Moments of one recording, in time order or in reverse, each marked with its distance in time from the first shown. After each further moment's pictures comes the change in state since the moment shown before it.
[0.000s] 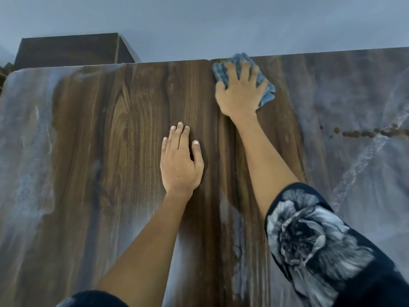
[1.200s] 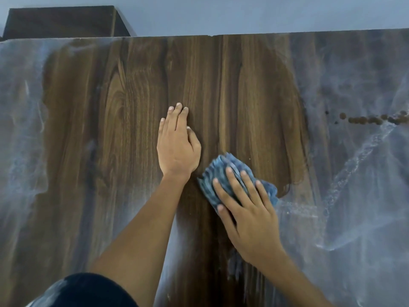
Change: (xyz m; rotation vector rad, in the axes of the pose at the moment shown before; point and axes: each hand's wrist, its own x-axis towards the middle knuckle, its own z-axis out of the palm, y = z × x) left_hand -0.002 0.000 -0.002 0.004 0.000 -0.010; right_hand -0.270 0.069 0.010 -0.054 -0.144 -0.372
